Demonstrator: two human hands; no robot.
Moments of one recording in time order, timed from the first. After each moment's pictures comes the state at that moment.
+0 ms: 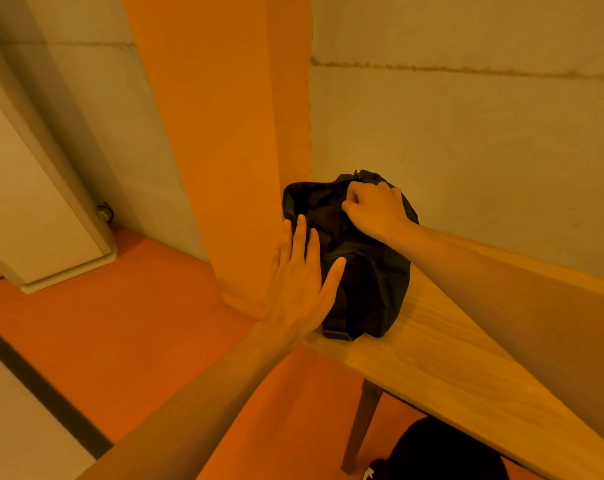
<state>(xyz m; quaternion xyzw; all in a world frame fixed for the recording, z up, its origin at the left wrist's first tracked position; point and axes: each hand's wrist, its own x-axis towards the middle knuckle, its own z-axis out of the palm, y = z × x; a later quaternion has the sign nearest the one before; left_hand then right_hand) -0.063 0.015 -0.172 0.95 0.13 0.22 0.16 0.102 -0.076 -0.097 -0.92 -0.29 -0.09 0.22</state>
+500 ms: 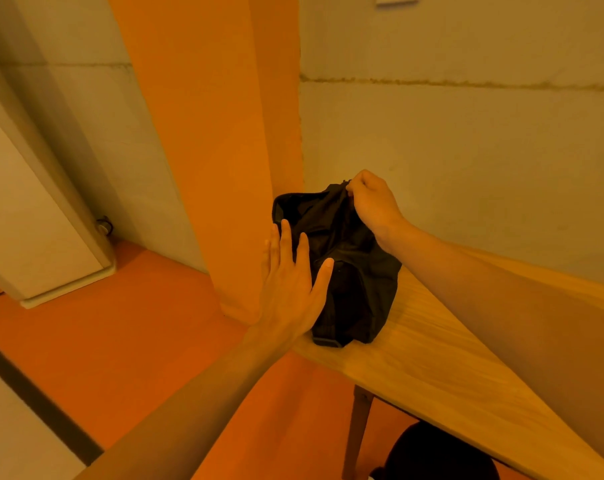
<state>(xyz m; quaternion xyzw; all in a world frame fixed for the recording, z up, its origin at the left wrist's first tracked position) -0.061 0.011 -0.160 0.95 0.14 0.23 0.17 0.089 -0.086 -0.073 -0.78 -0.18 0.02 0.60</state>
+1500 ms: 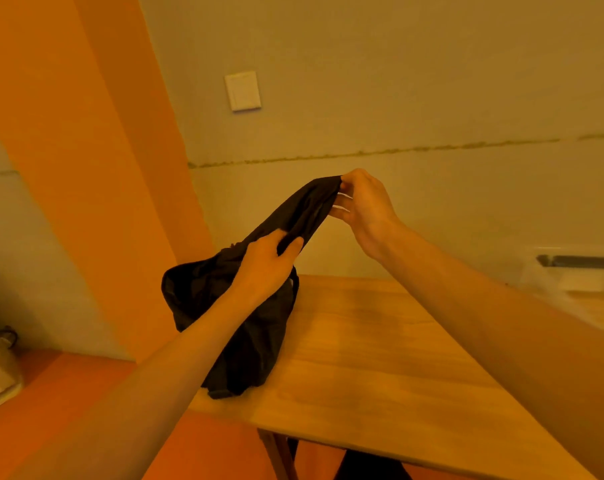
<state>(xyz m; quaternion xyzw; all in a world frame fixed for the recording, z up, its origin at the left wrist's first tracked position) 0.007 -0.126 -0.023 0.91 -0.03 0.20 0.36 0.065 -0.294 0.034 -0.54 -0.11 -0.01 0.83</state>
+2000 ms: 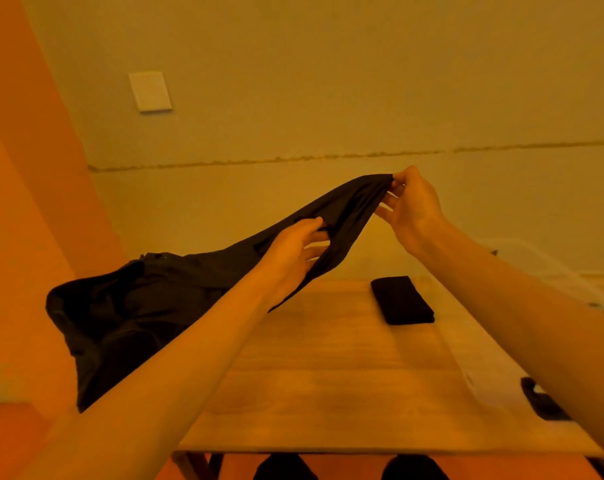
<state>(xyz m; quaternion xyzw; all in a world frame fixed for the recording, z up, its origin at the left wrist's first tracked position) 0.018 -0.298 -0.006 0.63 -0.06 -0.09 0.77 0.044 -0.486 0.038 -0.50 0.01 -0.13 0.86</state>
